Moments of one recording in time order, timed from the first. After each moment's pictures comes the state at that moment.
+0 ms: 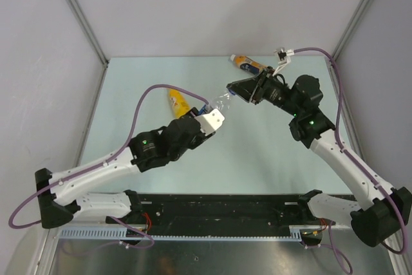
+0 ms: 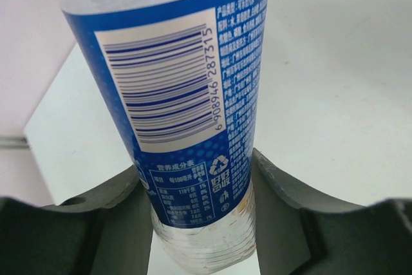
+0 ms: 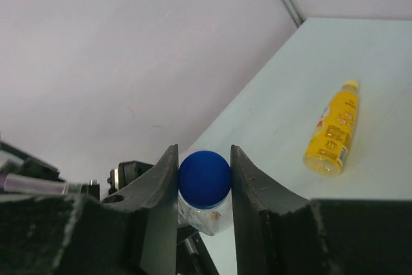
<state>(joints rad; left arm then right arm) -1.10 1.13 1.09 -0.54 -0.57 0.24 0.49 1.14 1.06 0.21 -0.45 0.74</state>
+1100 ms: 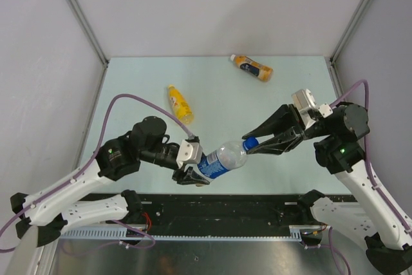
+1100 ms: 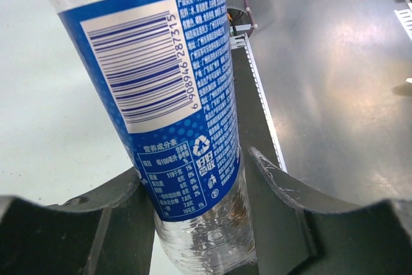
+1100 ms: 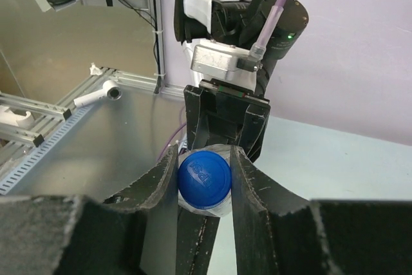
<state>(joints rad) -1.02 0.87 1.04 -0.59 0.70 0.29 0.54 0.85 1.06 0.31 -1.24 0.41</state>
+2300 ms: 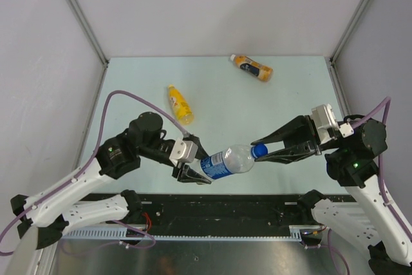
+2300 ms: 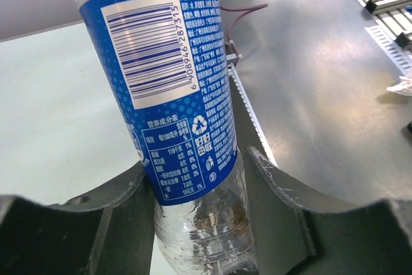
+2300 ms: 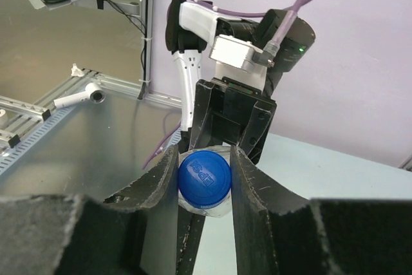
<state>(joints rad) -0.97 0.87 1.04 -0.49 0.85 0.31 0.54 0.72 1.05 0.26 -1.18 0.34</state>
